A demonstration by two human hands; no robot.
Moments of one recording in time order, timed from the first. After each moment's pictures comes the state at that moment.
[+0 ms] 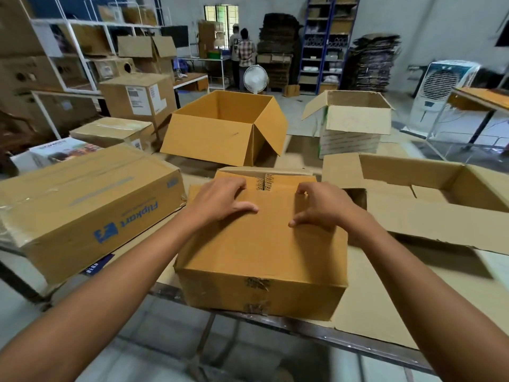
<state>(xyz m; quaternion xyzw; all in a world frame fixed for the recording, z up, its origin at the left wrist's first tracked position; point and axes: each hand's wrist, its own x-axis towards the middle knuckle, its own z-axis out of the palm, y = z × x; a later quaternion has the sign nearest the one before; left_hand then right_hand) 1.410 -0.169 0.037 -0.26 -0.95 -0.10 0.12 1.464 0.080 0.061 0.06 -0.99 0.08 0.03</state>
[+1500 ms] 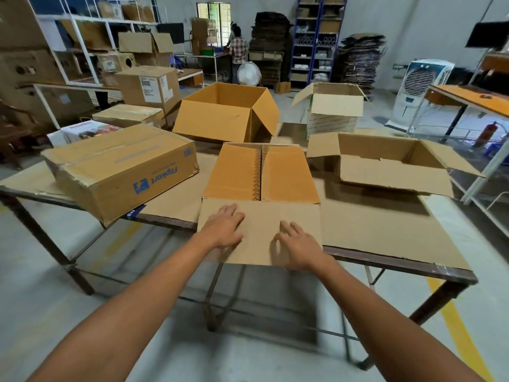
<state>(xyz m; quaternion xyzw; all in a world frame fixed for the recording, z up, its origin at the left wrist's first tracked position) 1.621 -0.213 -0.071 -0.22 -0.97 -0.03 -0.05 1.708 0.021 -0.071 0.11 -0.99 0.01 -0.09</state>
